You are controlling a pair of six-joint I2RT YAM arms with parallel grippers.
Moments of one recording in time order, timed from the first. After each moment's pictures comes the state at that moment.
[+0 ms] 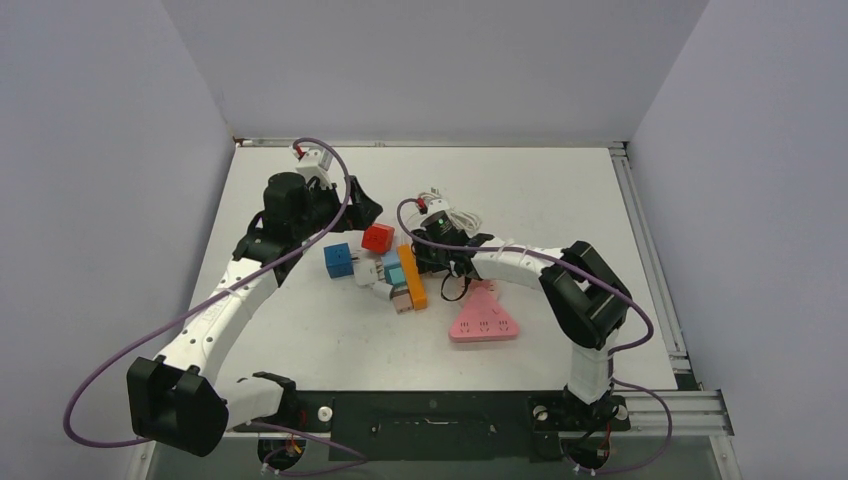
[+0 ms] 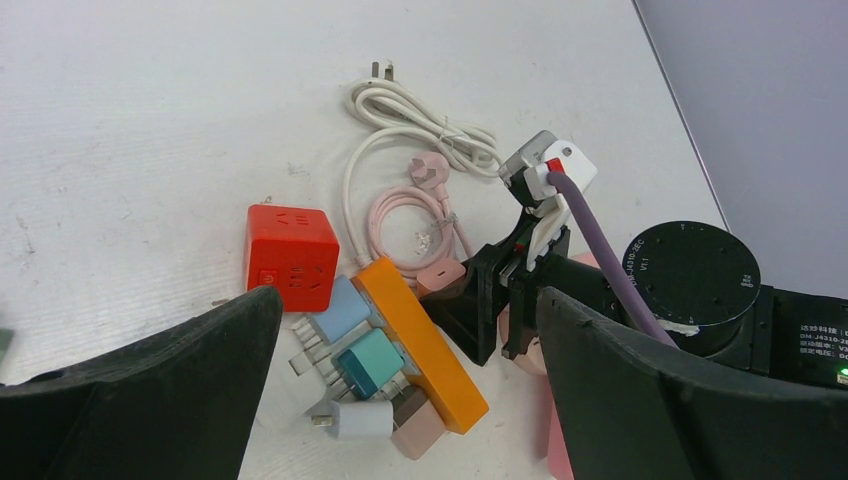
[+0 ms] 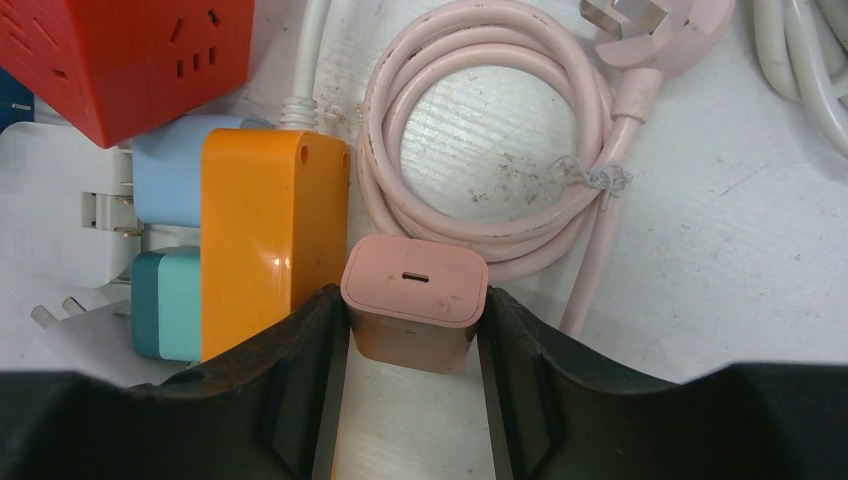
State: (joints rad) left arm -0.30 1.20 1.01 -0.18 0.24 -0.42; right arm 0.76 1.88 1.16 -0.12 0.15 0.38
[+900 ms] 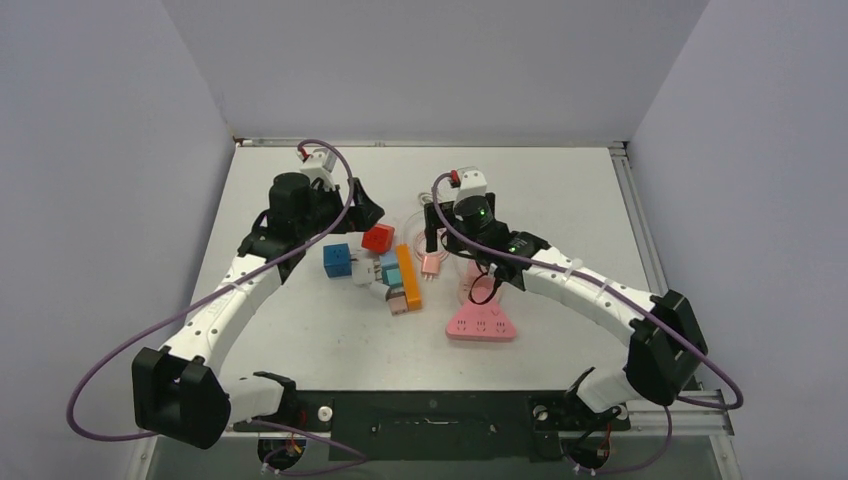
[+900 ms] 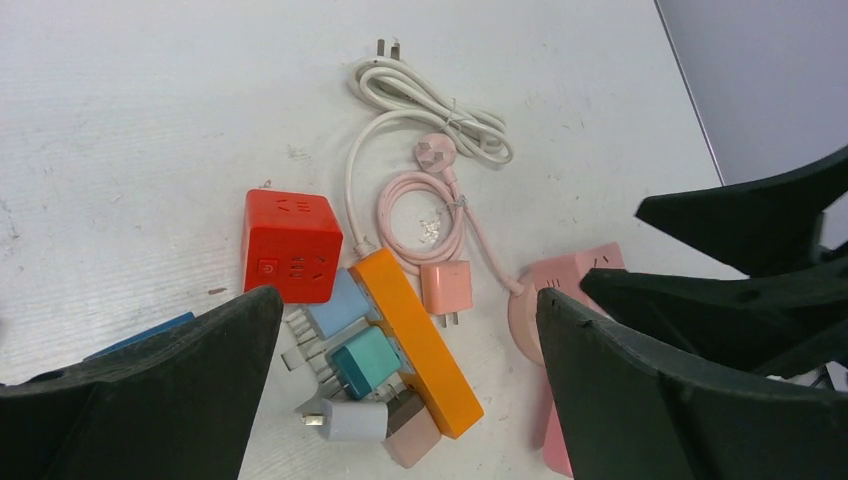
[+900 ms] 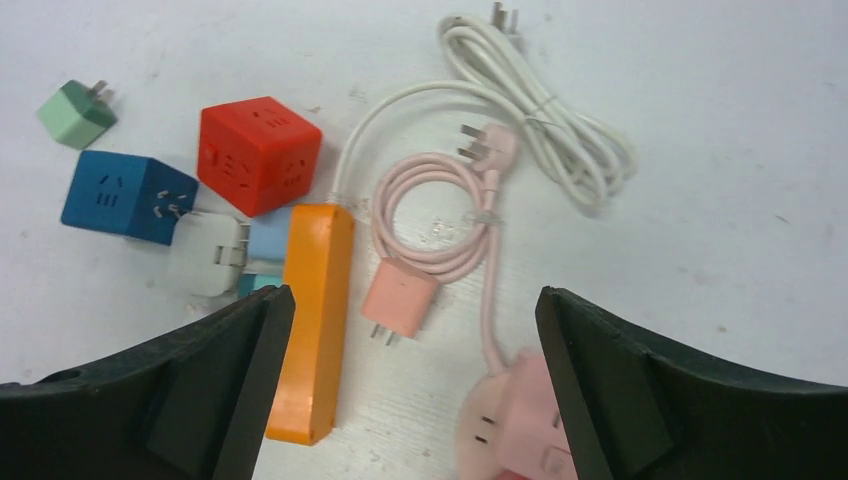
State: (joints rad) left arm -0.30 1.23 1.00 -0.18 0.25 -0.43; right arm 0.76 1.49 1.10 -0.16 0.26 0.34
